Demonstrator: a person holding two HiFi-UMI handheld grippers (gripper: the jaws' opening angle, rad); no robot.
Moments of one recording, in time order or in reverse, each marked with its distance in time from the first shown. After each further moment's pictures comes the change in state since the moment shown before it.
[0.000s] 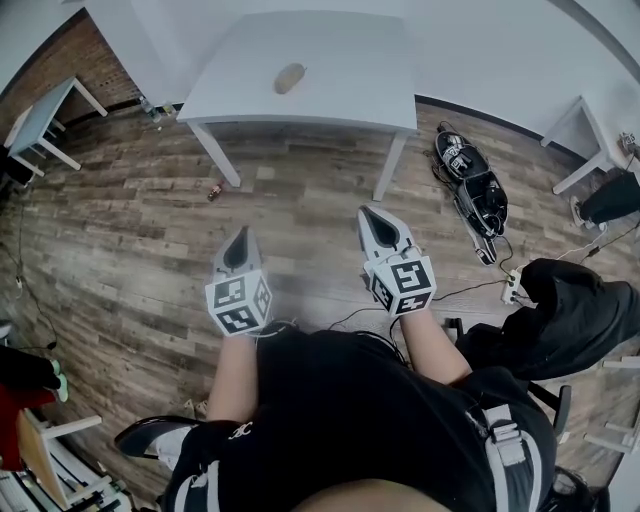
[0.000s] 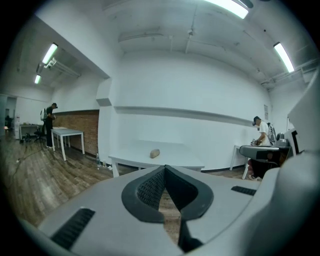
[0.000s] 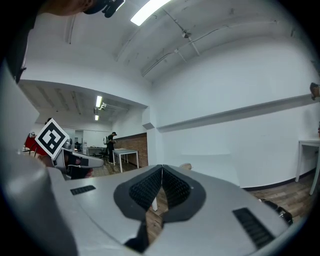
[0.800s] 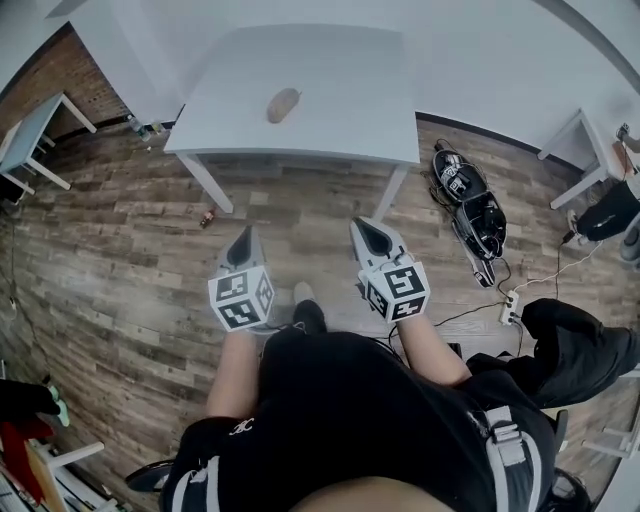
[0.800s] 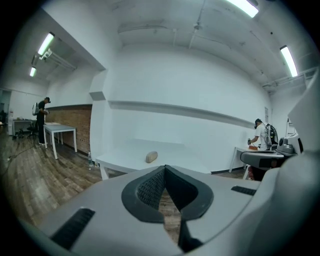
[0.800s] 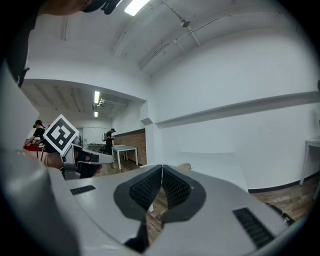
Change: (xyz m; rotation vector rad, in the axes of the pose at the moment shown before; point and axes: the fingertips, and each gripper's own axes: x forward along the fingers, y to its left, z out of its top) left arm 0.168 0.024 0.044 -0.025 0.017 -0.047; right arm 0.139 -0.062 -0.001 -0.003 0.049 0.014
